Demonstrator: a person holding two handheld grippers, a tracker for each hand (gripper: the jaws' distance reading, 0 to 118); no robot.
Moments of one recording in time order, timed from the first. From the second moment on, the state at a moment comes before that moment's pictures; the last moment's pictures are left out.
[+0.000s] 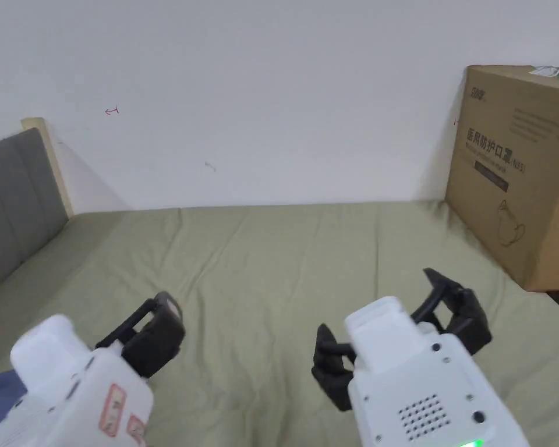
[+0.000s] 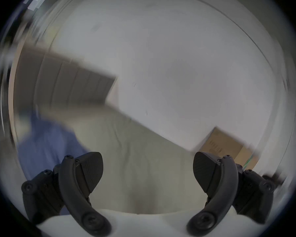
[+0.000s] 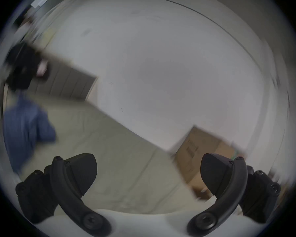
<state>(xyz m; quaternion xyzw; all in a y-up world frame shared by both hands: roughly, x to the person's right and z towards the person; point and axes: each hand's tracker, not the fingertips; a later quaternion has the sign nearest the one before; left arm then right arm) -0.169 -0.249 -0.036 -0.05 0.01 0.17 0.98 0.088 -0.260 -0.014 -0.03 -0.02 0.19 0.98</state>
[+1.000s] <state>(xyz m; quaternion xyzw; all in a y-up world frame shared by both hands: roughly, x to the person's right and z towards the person) -0.129 -0.244 -0.024 -0.01 -0.05 -0.04 1.00 0.119 -0.260 0.004 0.00 -0.10 0.02 1.00</state>
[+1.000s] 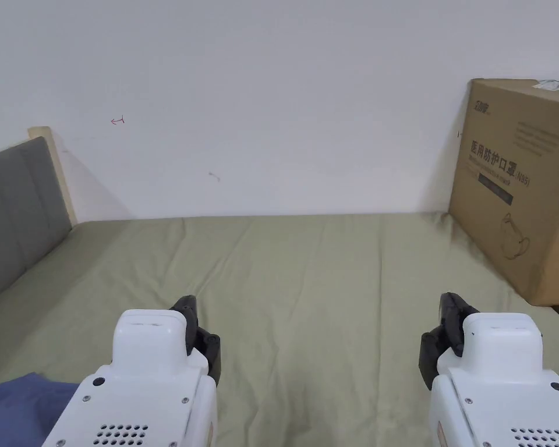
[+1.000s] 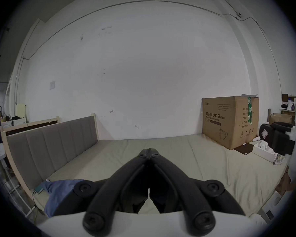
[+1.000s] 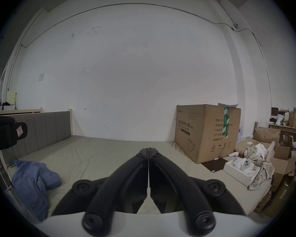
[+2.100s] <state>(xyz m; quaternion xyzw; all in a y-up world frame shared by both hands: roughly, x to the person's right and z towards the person) -0.286 -0.222 0.070 -0.03 0.21 0.00 0.98 -0.062 -0.245 -0.031 -0.03 0.24 0.02 0.97</state>
